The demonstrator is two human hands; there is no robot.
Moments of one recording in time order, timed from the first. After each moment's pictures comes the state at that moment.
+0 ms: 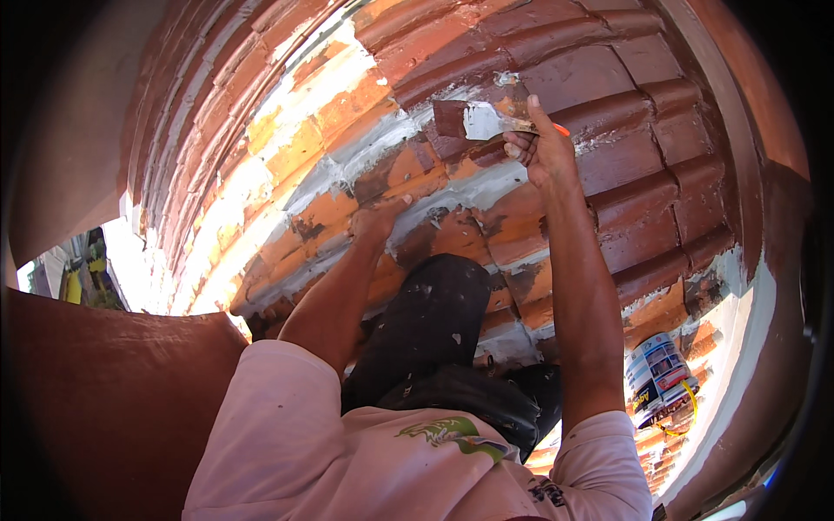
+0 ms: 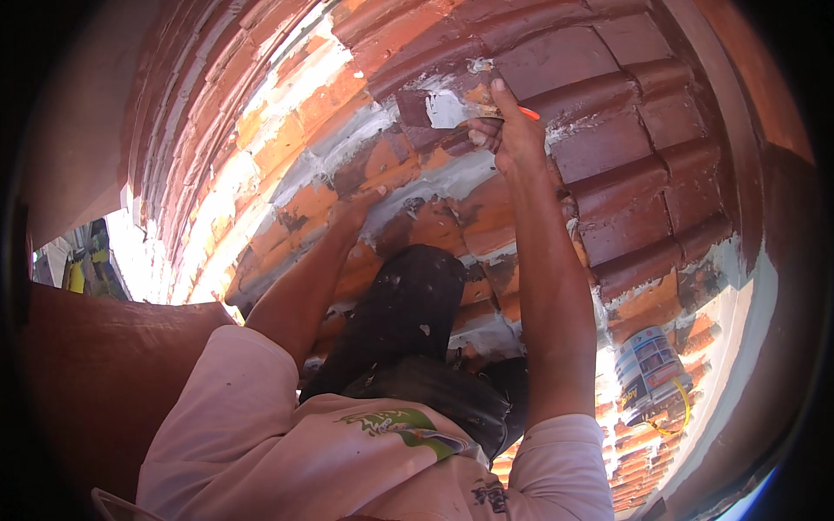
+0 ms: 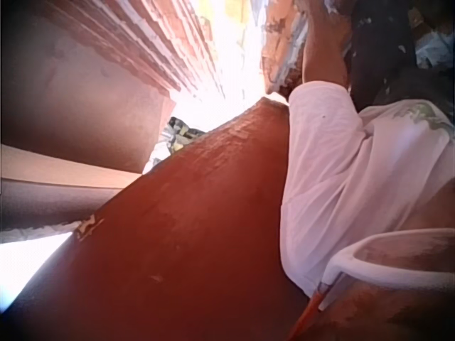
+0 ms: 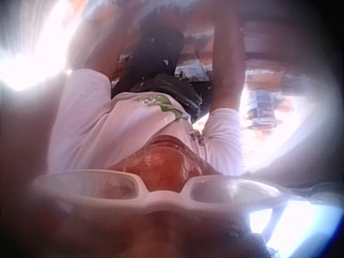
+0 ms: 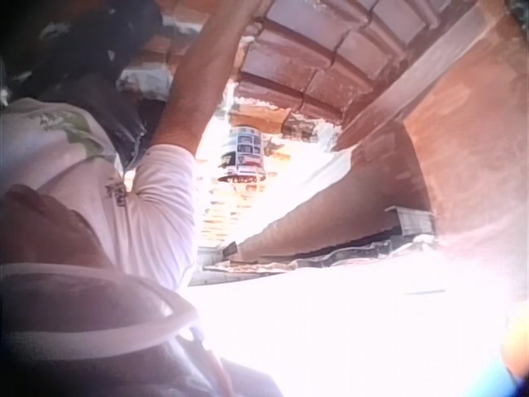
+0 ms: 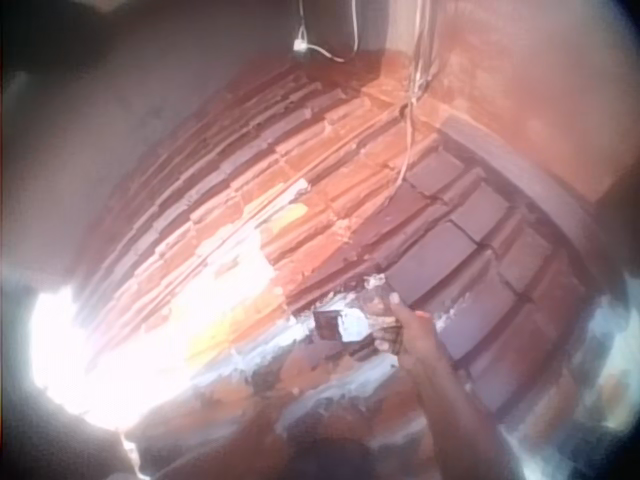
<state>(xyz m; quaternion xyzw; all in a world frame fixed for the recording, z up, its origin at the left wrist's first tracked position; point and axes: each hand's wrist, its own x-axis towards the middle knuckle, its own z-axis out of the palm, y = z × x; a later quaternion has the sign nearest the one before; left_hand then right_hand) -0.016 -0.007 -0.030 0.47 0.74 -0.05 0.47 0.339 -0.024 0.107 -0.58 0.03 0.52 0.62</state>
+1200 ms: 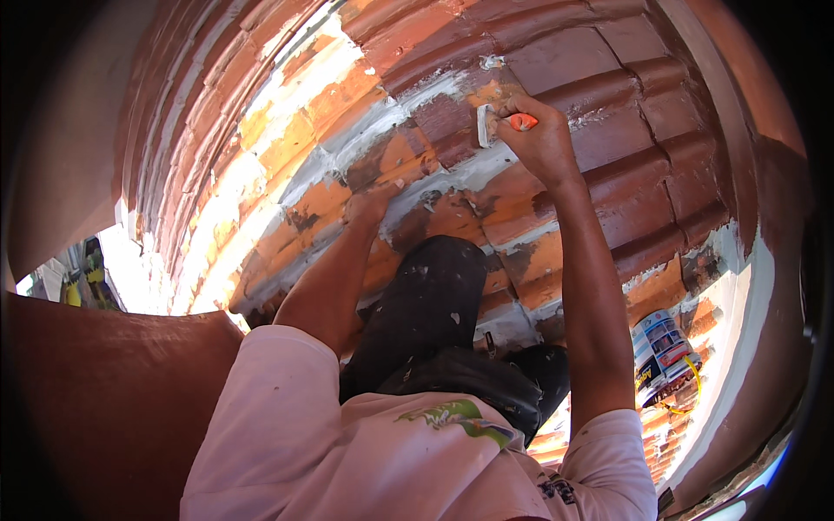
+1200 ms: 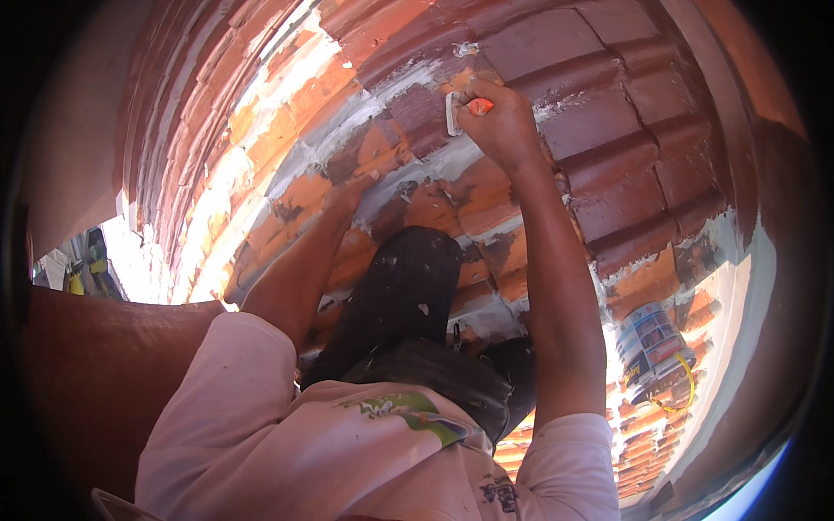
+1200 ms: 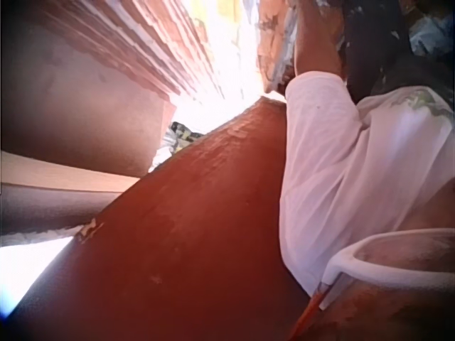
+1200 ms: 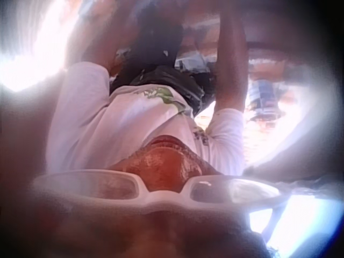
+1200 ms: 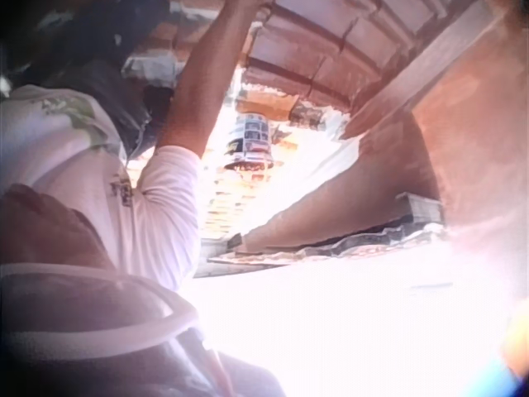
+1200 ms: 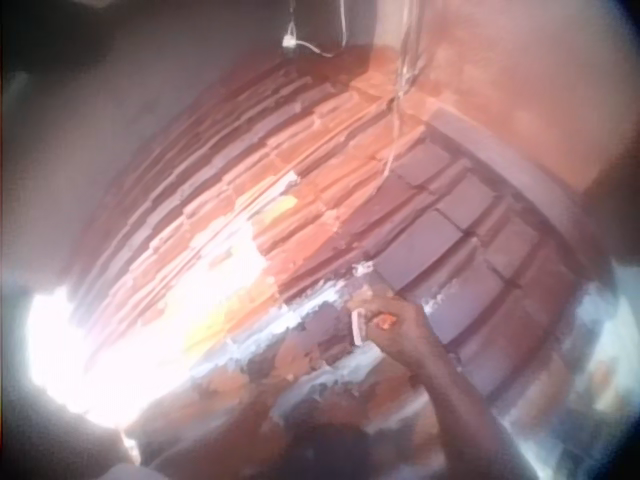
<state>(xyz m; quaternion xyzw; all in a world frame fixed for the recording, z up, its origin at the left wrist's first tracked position) -0.016 -0.004 -0.033 0.46 0.73 -0.03 0.51 0.335 -0.059 0.130 -0.70 -0.51 0.26 0.43</state>
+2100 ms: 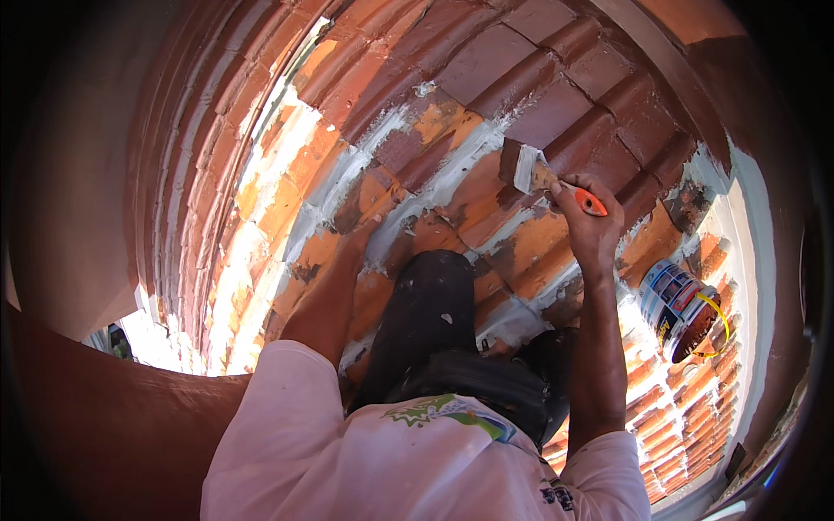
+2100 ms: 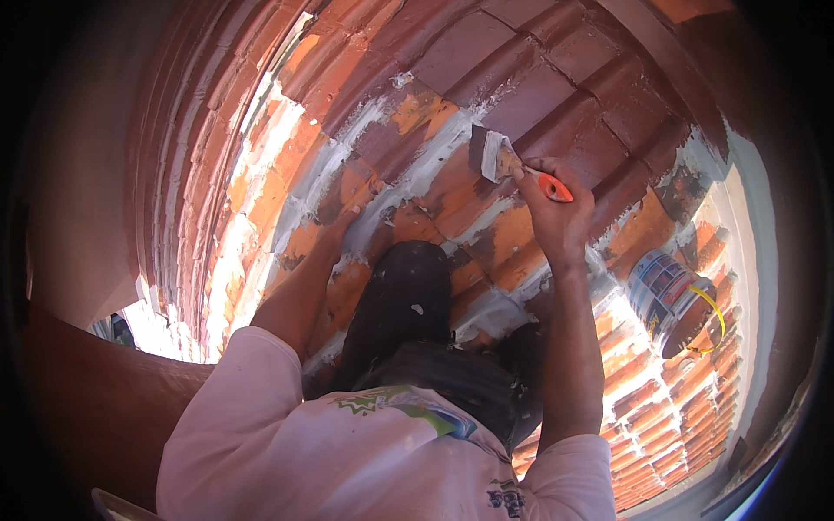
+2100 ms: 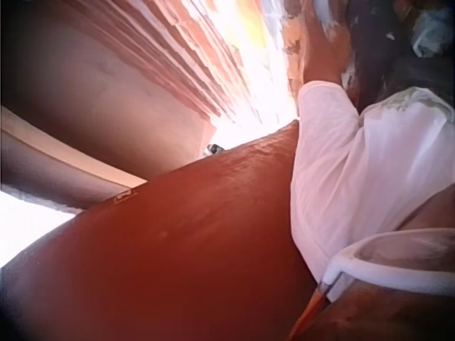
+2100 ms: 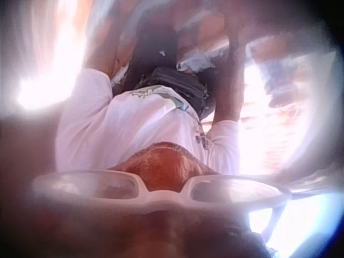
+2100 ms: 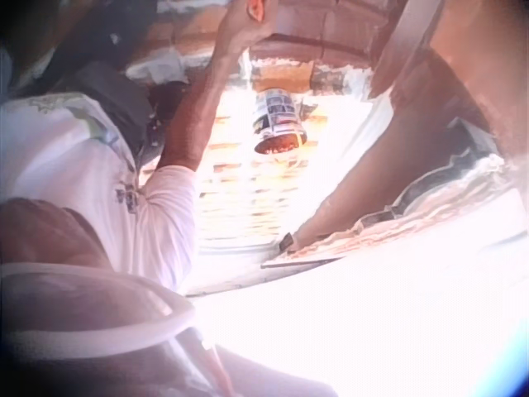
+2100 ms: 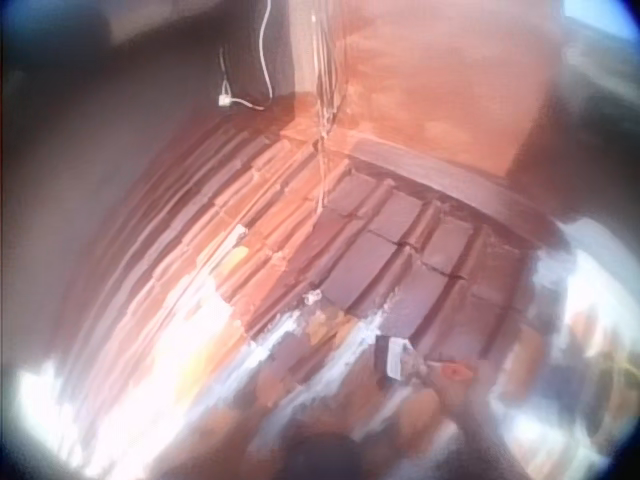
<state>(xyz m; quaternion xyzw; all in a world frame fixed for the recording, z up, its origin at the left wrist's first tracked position) -0.022 0.007 -0.020 0.43 0.59 -0.02 0.68 0.338 -0.260 0.215 -0.76 -0.22 0.20 0.58</state>
